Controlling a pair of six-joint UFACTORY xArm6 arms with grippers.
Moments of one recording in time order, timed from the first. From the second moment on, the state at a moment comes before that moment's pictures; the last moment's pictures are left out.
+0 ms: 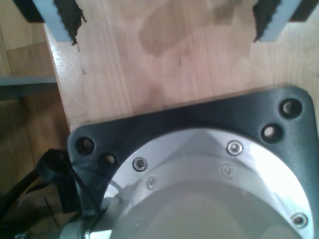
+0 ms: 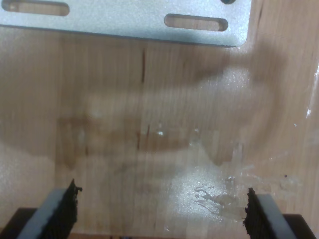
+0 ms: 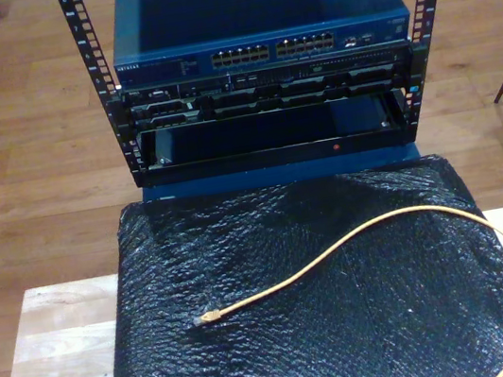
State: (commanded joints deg) left arm 76.8 -29.8 -6.2 5.5 63.0 -186.4; right arm -86.2 -40.1 1.7 3.1 47.0 -182.8
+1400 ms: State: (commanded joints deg) left arm 76.4 -30.1 -18.8 5.6 81.2 -186.8; right arm -86.0 -43.2 -12.8 3.6 63.5 -174.3
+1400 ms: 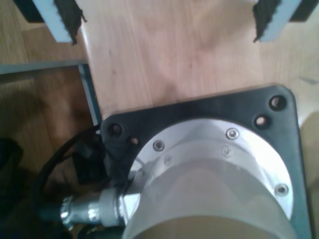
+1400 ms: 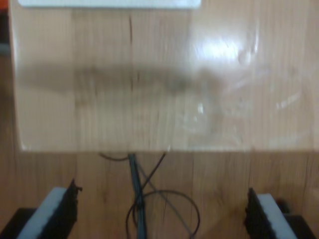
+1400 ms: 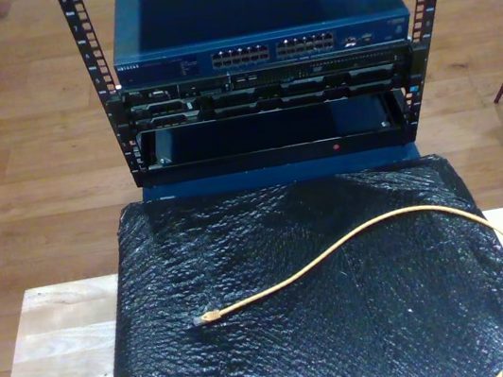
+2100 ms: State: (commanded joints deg) left arm 66.8 -29.9 -26.3 0.3 89.9 -196.0; right arm -76.3 -41.2 -20.5 12.1 64.3 -155.7
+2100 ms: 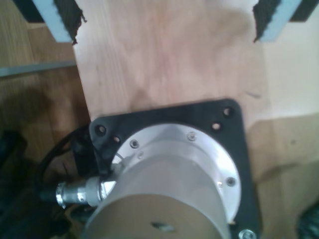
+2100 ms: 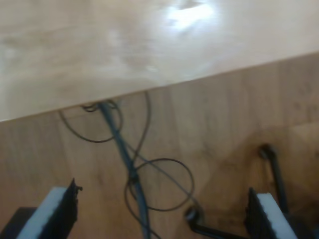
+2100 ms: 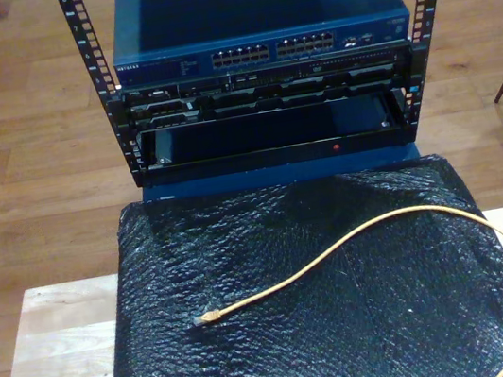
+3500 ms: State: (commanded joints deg) left arm 40.3 -29.8 -31.1 -20.9 98.3 -222.8; right arm -49.5 -28.4 -45.6 31.9 96.2 -129.3
